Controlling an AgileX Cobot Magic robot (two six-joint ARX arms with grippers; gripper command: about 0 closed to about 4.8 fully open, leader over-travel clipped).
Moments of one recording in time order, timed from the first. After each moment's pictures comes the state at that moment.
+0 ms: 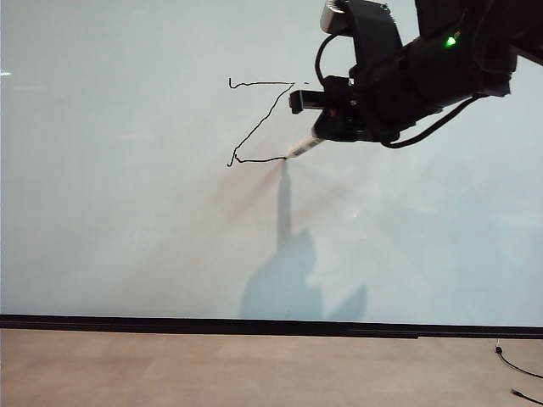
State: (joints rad) left arm 0.00 0.00 0.00 -0.15 0.02 -0.01; right arm 0.59 1.52 0.66 0.79 0.12 -0.05
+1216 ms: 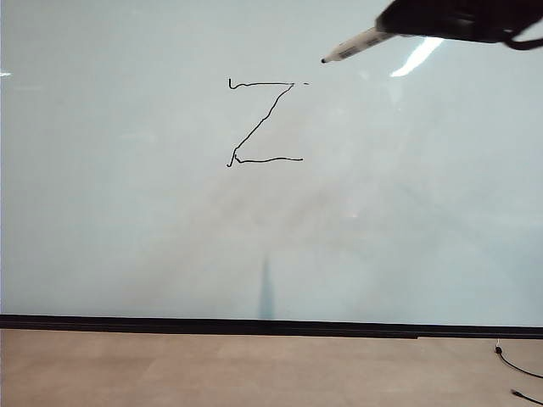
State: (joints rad) left arm 0.00 0.00 0.00 -0.15 0.02 -0.01; right arm 0.69 0.89 0.32 0.70 0.13 -0.15
